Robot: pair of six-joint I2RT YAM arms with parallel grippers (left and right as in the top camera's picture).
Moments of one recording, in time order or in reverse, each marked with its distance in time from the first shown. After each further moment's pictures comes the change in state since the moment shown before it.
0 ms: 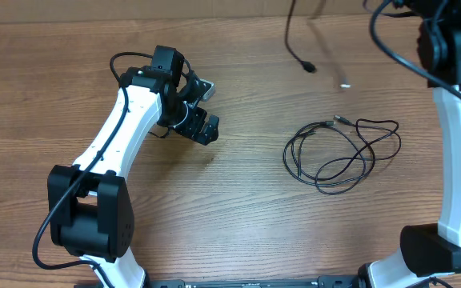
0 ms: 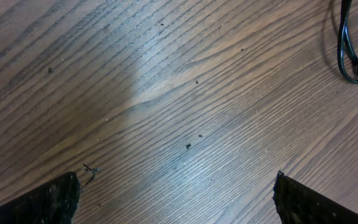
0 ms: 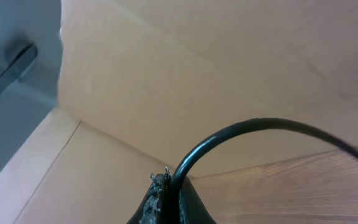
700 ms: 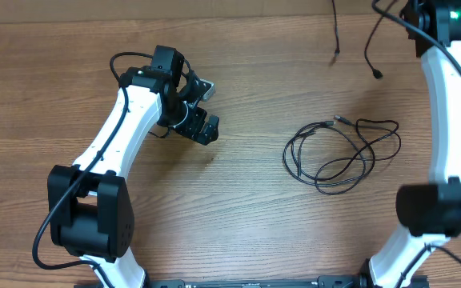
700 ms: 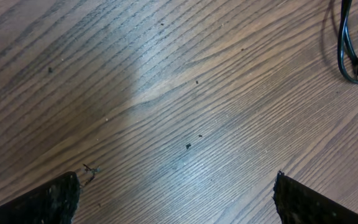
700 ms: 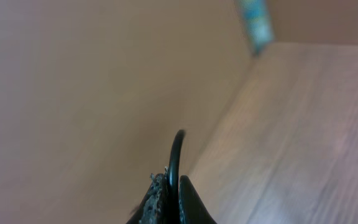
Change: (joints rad) left arm 0.000 0.000 0.000 0.000 0.000 0.000; right arm -0.127 0.231 0.000 -0.235 1.052 -0.029
